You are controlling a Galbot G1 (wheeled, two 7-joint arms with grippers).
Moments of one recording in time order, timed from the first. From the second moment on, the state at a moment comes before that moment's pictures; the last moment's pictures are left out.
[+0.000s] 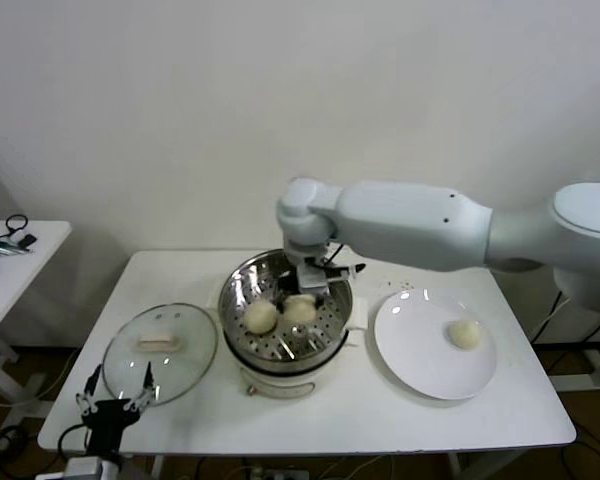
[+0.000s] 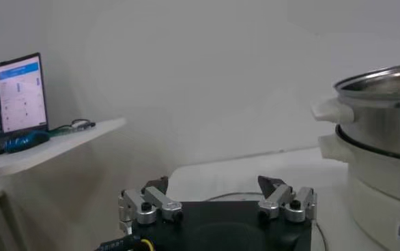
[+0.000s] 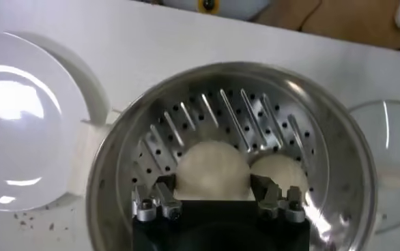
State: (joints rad) left arm 1.71 -1.46 -0.76 -1.99 -0.04 -0.03 -0.06; right arm 0.57 1.30 -1.32 1.40 -0.19 0.58 -1.17
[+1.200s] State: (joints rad) left arm 1.71 -1.45 -0.76 -1.99 -0.04 -0.03 -0.06; right arm 0.58 1.25 -1.29 1.40 -0.18 0.56 -1.16
